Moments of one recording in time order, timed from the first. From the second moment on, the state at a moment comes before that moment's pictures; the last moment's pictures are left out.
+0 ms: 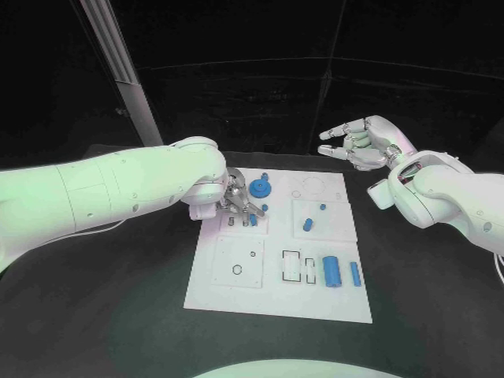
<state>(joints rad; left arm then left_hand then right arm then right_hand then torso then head) 1.42 -0.51 -0.21 1.27 -0.80 0.21 -0.65 1.18 0.09 -0.21 0.26 0.05 0.95 0.03 0.62 0.56 1.30 -0.03 1.14 0.93 1.47 -0.09 1.57 1.31 0.05 1.47 0.02 1.47 1.31 1.23 -0.85 0.01 1.43 -0.79 -0.45 0.26 1.29 -0.07 0.06 0.11 0.27 0.94 0.15 0.07 0.07 1.31 0.06 1.08 1.15 1.47 -0.02 1.43 1.31 0.08 1.40 0.09 1.37 1.14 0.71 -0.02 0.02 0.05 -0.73</state>
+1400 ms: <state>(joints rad) 1.42 -0.49 -0.21 1.27 -0.81 0.23 -0.65 1.31 0.07 0.00 0.16 0.10 0.93 0.03 0.62 0.58 1.30 -0.04 1.15 0.93 1.47 -0.10 1.57 1.31 0.05 1.47 0.02 1.47 1.31 1.23 -0.84 0.01 1.43 -0.79 -0.44 0.26 1.29 -0.07 0.06 0.11 0.27 0.94 0.15 0.07 0.07 1.31 0.06 1.08 1.15 1.47 -0.02 1.43 1.31 0.08 1.40 0.09 1.37 1.14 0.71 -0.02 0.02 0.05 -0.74</state>
